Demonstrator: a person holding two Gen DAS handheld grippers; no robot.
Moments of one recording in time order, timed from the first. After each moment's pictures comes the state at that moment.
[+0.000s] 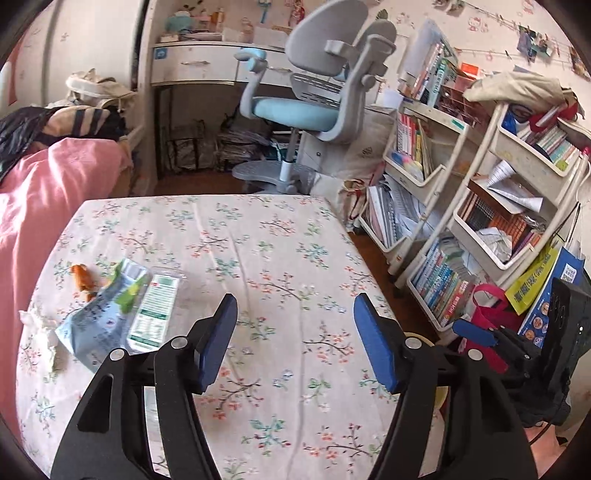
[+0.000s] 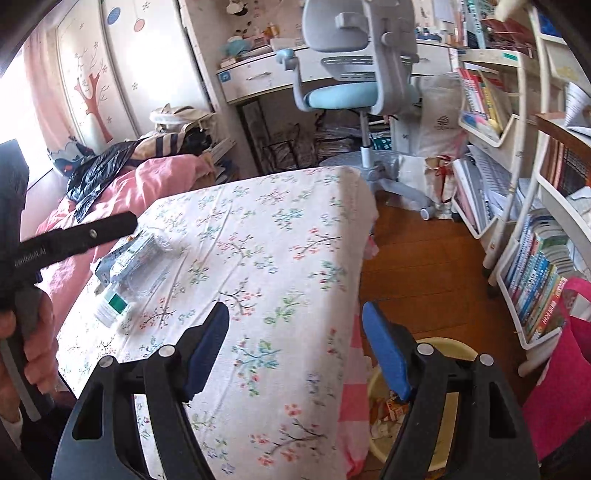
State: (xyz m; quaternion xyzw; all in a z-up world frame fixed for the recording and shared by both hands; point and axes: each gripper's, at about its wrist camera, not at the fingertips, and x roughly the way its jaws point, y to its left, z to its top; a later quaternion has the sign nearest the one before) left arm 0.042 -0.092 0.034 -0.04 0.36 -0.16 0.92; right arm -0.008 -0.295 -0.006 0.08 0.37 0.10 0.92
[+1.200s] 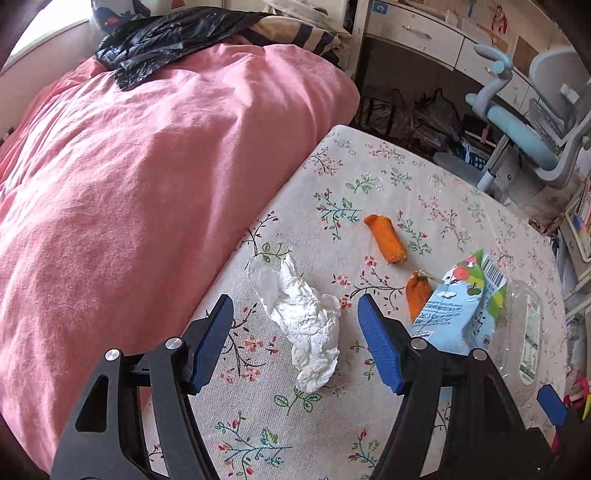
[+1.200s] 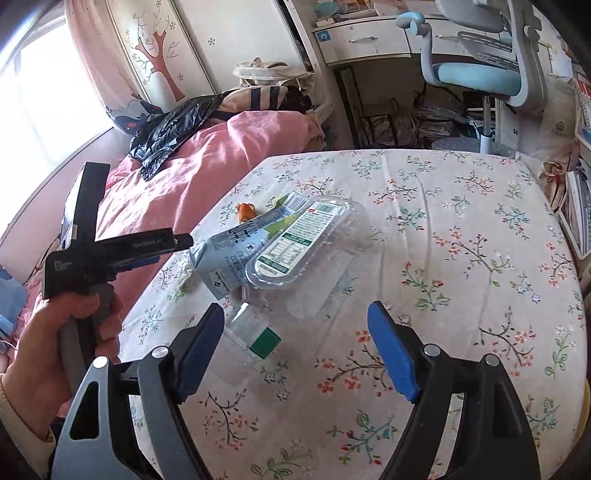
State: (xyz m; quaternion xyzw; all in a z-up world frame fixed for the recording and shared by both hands) left arm 0.096 0.148 -0.047 -0.12 0.45 0.14 0.87; right arm 0.046 -0.100 -0.023 0.08 0.40 0.24 0.88
